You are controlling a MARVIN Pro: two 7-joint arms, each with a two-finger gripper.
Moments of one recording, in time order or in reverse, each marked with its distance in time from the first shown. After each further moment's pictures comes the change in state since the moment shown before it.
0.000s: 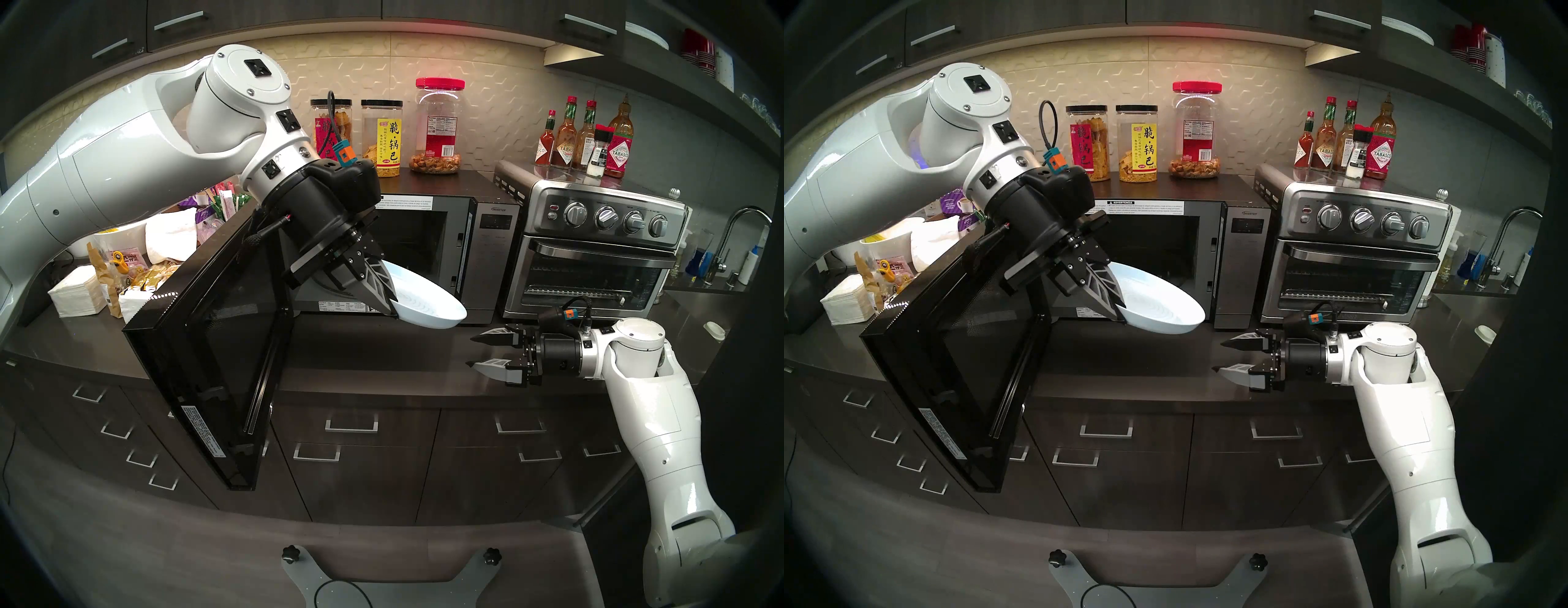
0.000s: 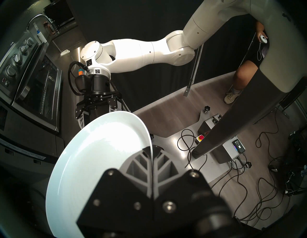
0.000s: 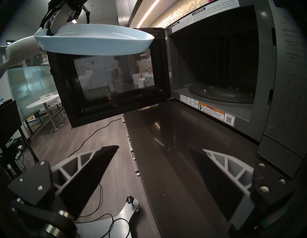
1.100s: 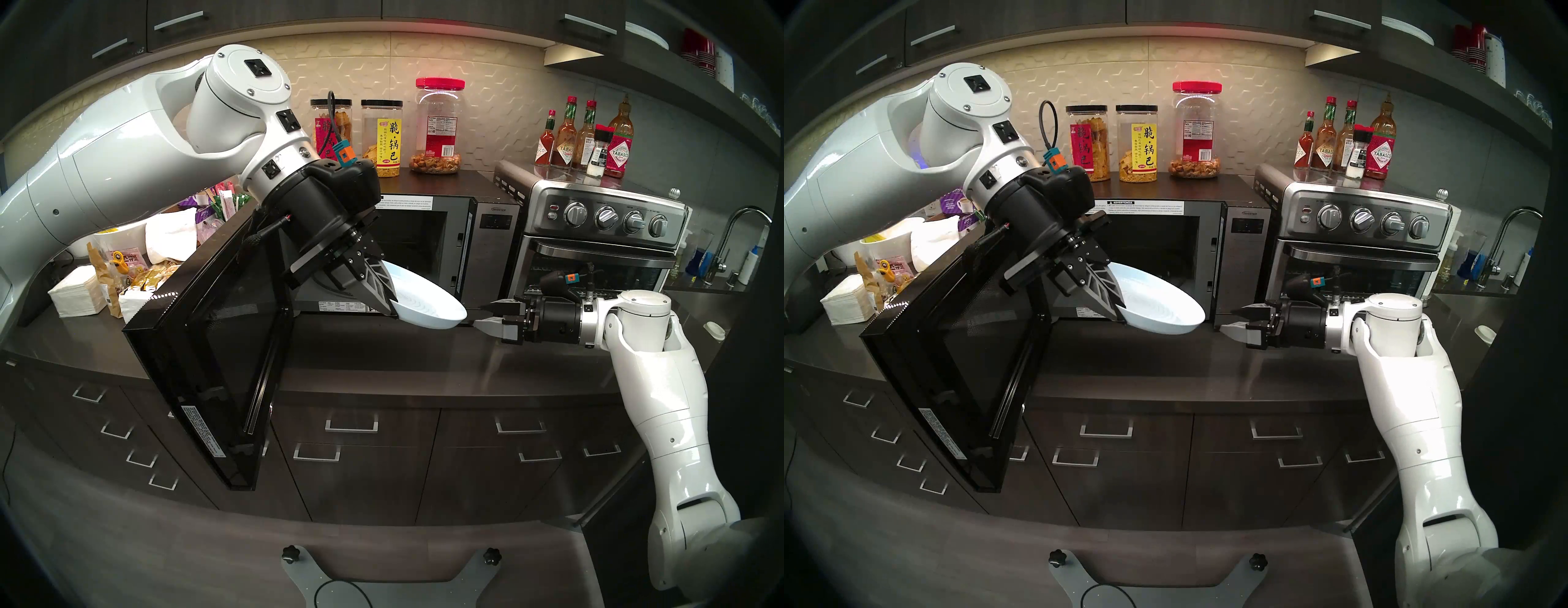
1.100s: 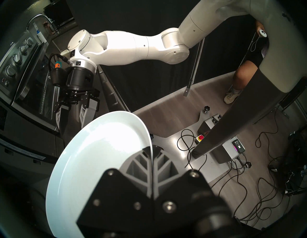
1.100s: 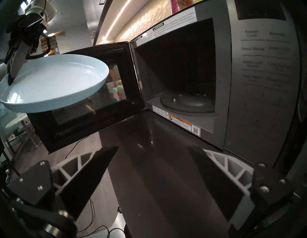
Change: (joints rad) left arm -0.002 0.000 0.003 0.000 -0.002 -0.001 0.000; right arm 0.108 0.035 -0.035 -0.028 0.073 0.232 -0.225
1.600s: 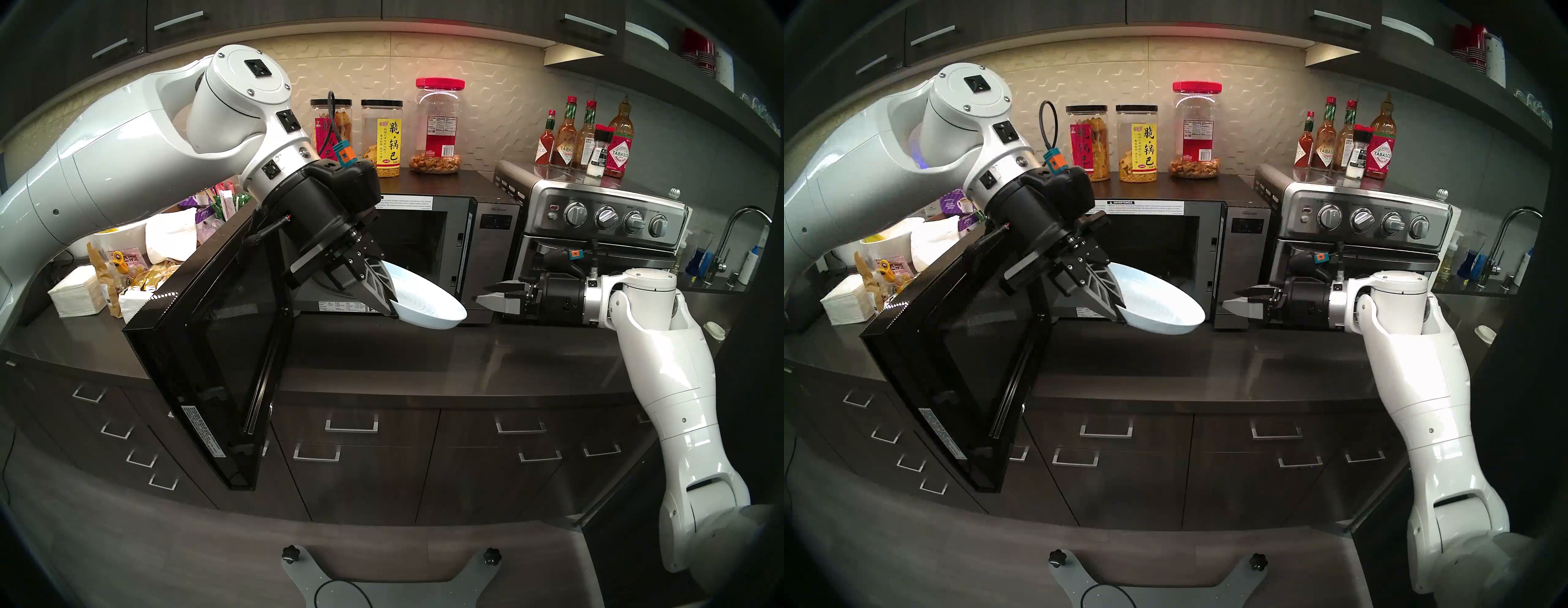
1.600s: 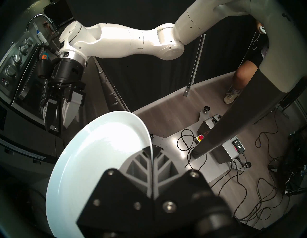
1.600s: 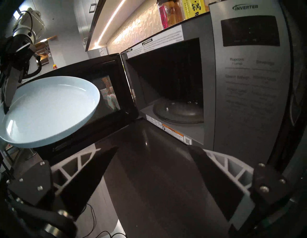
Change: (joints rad) left arm 0.000 0.000 0.001 0.000 0.000 0.000 0.000; right arm 0.077 0.061 -0.046 -0.008 0.122 0.092 -0.095
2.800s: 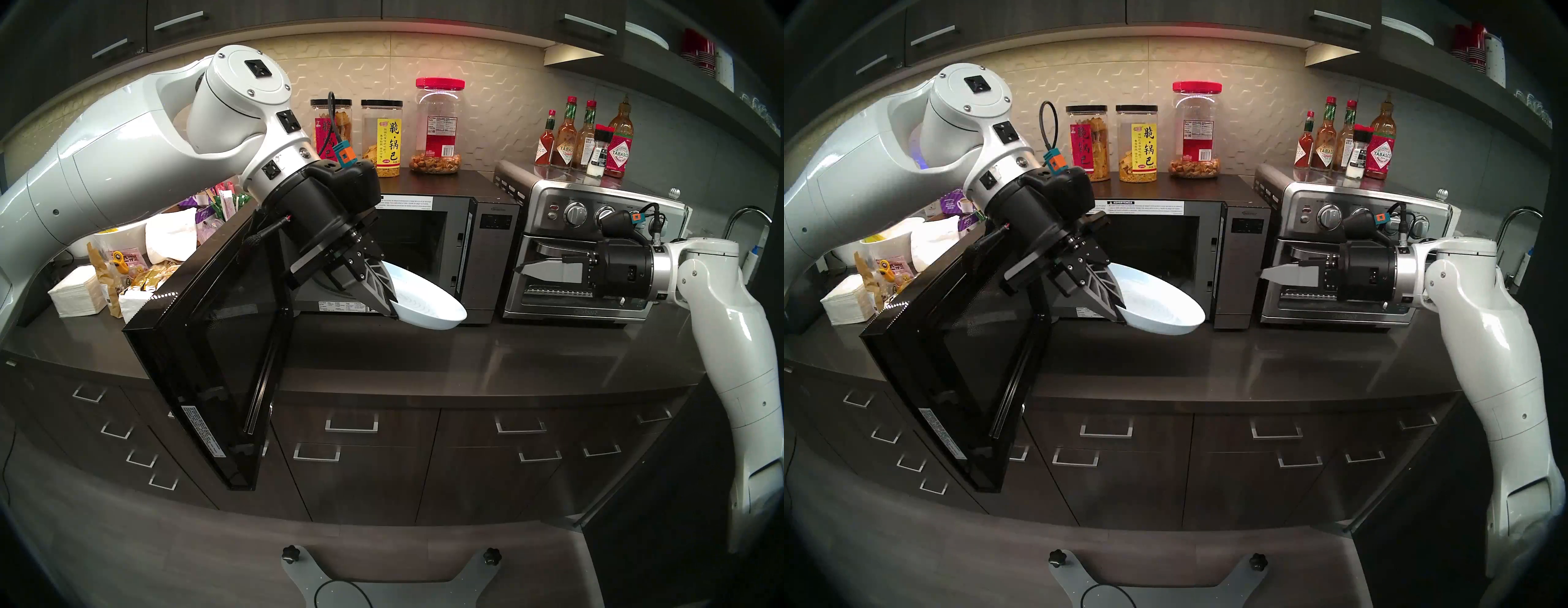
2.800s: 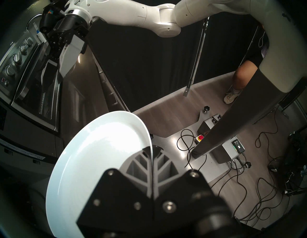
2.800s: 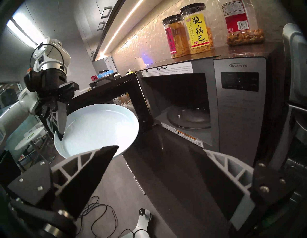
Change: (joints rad) left arm -0.001 0.000 0.002 0.000 -0.001 0.000 0.000; right arm -0.102 0.354 0.042 -0.220 0.544 0.174 -0.179
